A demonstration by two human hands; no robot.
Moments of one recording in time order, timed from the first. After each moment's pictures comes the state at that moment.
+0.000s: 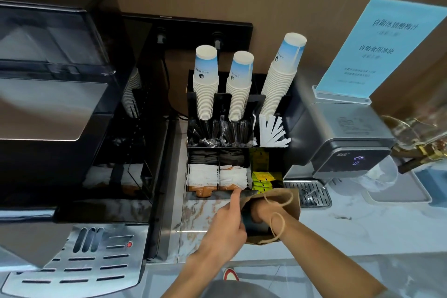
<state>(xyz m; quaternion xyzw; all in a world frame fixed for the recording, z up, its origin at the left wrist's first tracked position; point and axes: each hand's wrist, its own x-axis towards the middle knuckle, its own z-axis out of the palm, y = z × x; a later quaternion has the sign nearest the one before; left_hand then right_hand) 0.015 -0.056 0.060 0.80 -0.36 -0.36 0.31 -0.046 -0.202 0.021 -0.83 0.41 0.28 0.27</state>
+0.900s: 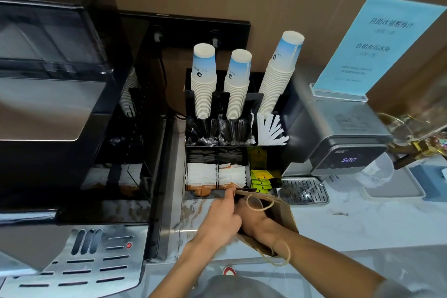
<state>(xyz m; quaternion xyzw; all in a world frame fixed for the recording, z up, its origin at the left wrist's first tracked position) 0.037 -0.062 0.062 0.80 -0.33 -0.39 0.30 -0.050 -0.157 0.045 -0.91 0.28 0.14 0.26</state>
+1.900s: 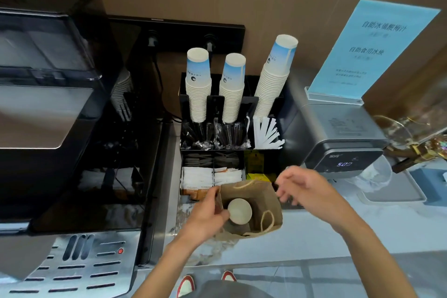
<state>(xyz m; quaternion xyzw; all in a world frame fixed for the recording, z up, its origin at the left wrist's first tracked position) 0.054 -0.058 0.070 0.78 -0.27 -0.44 0.36 -0.109 -0.234 0.156 -0.79 0.36 -0.04 0.49</state>
